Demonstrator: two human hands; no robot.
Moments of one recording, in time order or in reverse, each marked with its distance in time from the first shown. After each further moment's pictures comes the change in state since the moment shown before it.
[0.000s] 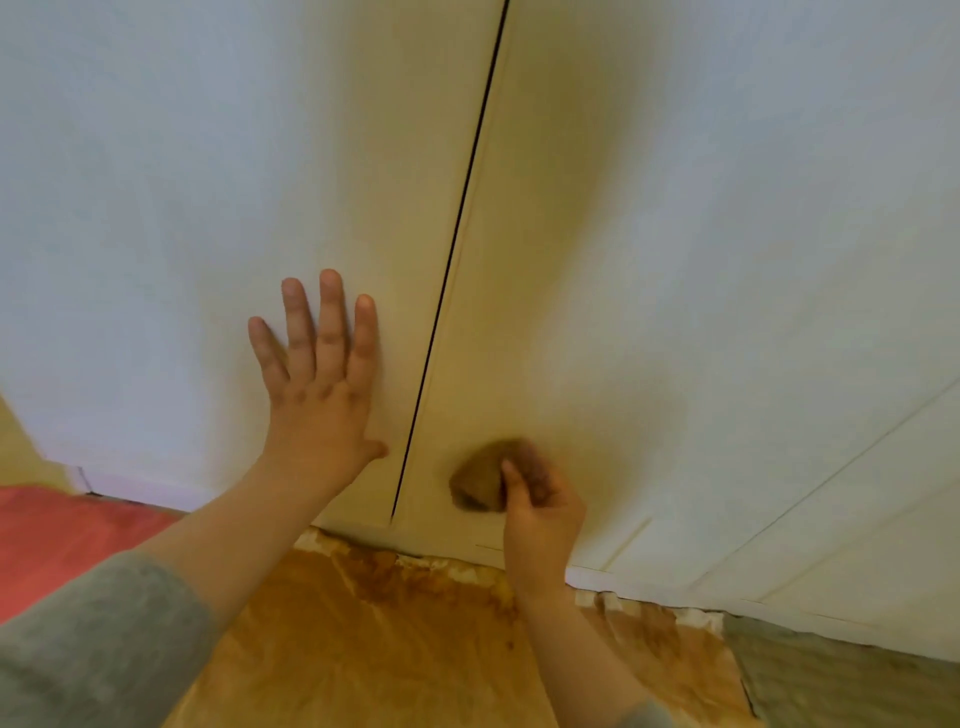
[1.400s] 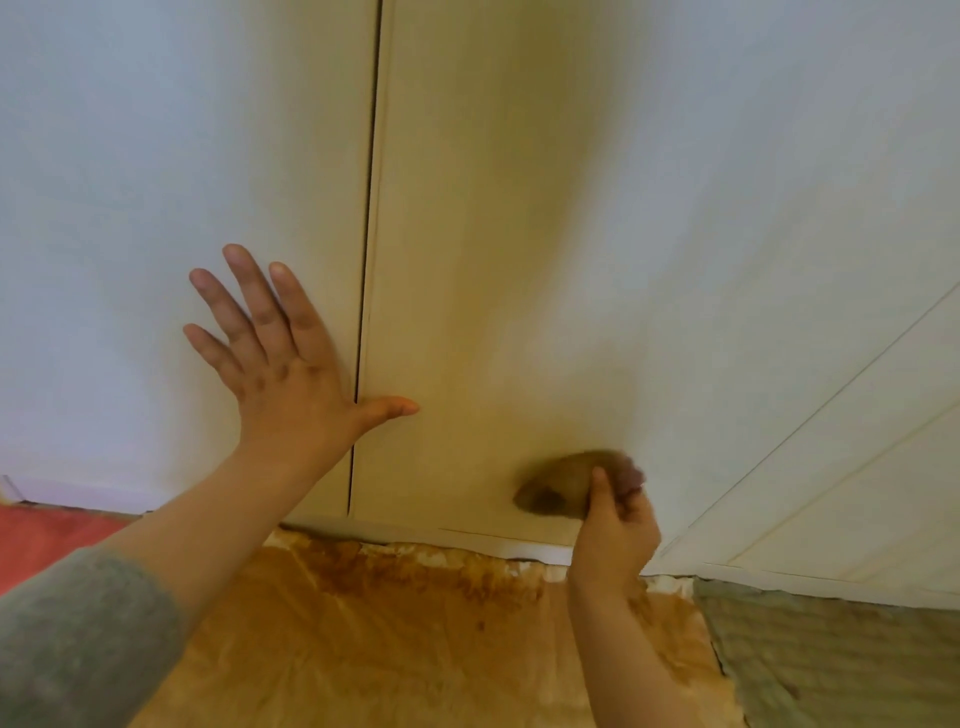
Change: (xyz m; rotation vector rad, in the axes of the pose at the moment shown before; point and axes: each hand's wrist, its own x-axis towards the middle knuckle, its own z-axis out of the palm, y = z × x) left_hand 0.011 0.042 0.009 -0.167 0.035 -0.206; right_hand 0.026 -0.002 -0.086 -0.133 0.441 0.054
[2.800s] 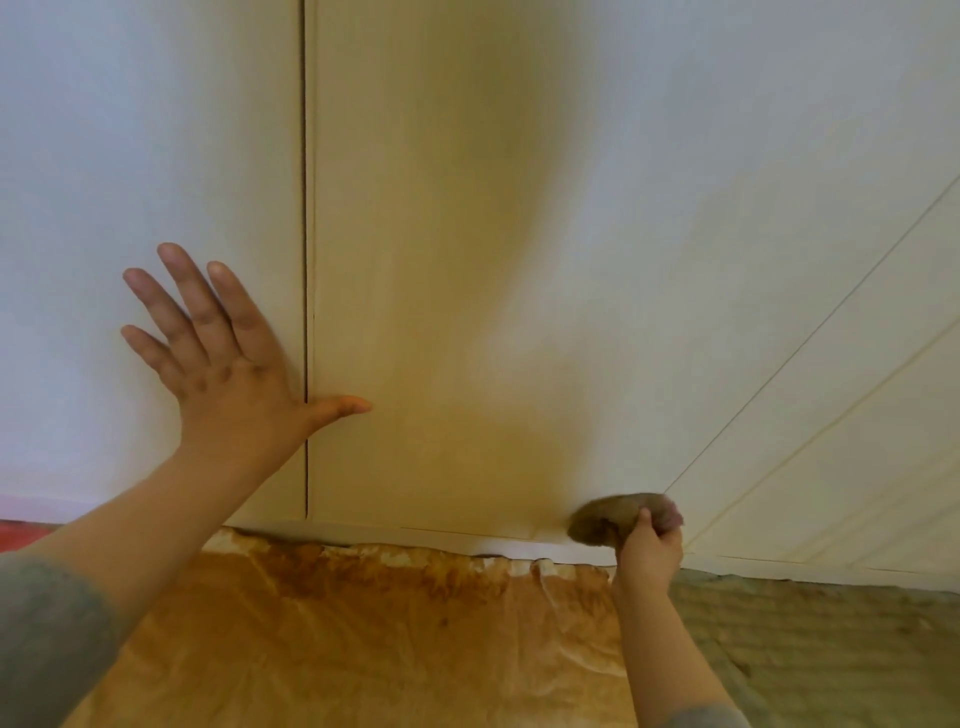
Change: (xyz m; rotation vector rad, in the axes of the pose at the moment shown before) left_hand 0.001 0.002 0.002 -0.014 0.006 0.000; right_hand 0.090 0.050 -0.071 -0.135 0.139 0.363
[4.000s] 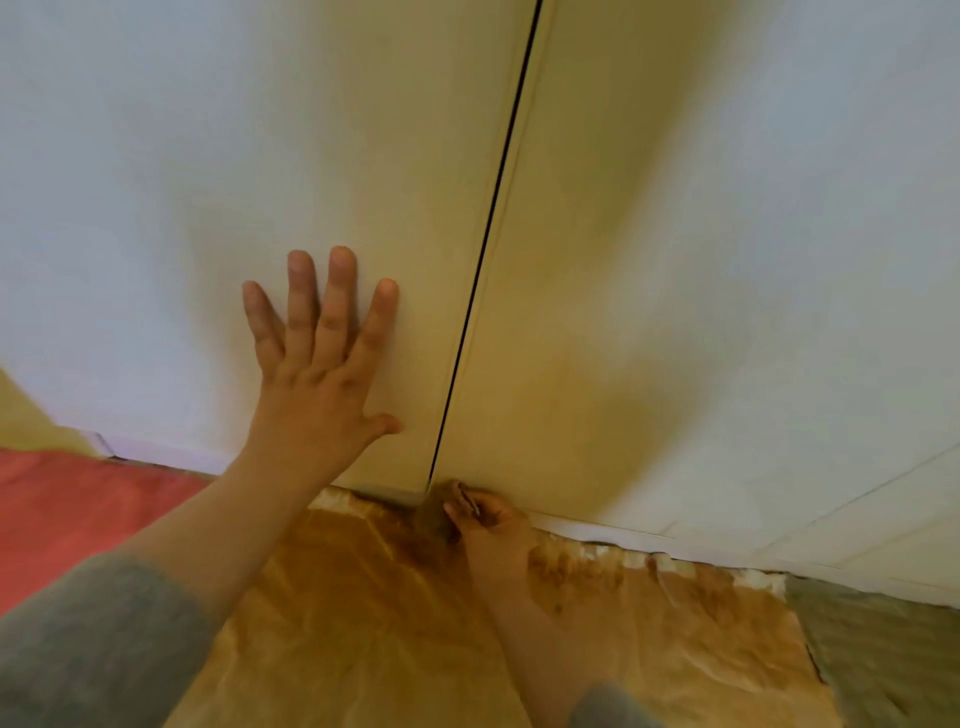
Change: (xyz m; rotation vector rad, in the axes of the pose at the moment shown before) left_hand -0.014 -0.091 0.010 0.182 -0.002 0.396; right_hand -0.190 0.100 0.143 -0.094 -0.810 -0.082
